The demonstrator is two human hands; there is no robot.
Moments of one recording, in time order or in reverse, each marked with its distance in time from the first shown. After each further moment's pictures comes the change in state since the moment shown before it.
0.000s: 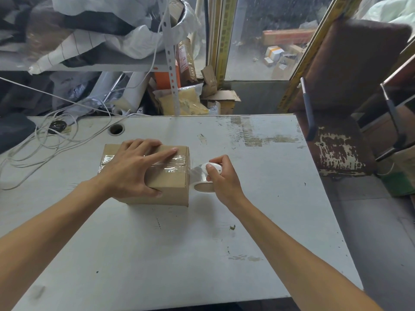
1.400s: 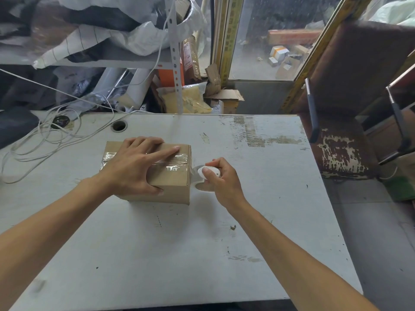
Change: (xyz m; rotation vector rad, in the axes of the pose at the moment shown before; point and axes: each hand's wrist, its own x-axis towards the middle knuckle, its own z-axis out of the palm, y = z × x) left_hand 0.000 -0.001 0.002 0.019 0.003 -0.001; right_hand -0.004 -0.002 0.003 0.209 -0.073 0.009
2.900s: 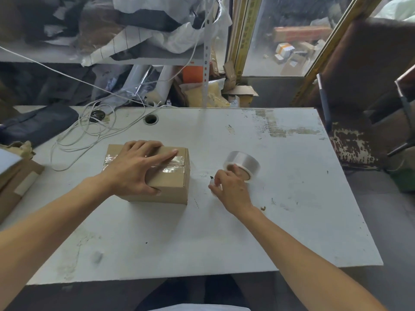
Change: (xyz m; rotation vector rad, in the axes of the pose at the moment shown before) left_hand -0.102 -0.070 -0.012 0.037 -0.023 0.020; right_hand -0.038 0.059 0.076 -1.000 0.043 -0.408
